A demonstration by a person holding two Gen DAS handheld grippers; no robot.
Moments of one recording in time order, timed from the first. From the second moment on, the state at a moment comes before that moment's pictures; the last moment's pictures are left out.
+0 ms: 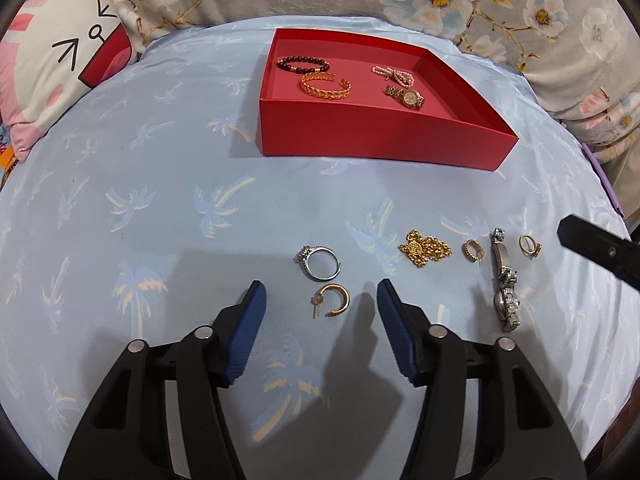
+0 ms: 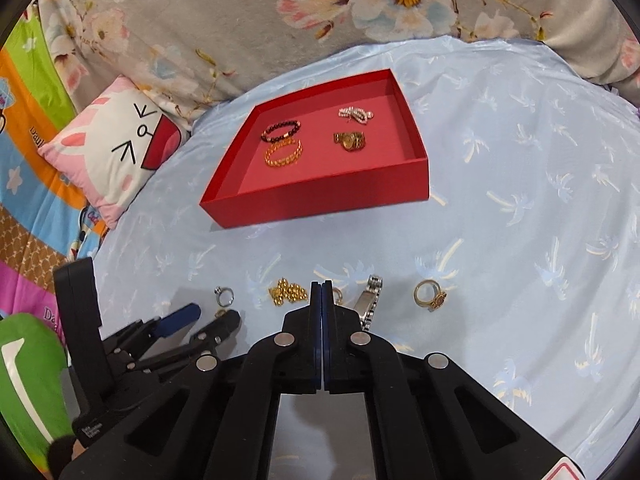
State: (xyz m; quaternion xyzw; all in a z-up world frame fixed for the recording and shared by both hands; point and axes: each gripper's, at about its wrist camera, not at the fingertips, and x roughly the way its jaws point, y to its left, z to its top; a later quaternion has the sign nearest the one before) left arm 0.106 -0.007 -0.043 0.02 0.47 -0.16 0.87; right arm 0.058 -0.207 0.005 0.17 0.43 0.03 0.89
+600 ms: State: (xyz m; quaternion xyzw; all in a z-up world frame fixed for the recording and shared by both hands) left arm 0.106 -0.008 -0.044 0.03 0.47 -0.16 0.87; right arm 0.076 -0.201 -0.045 0.13 0.49 0.00 0.86
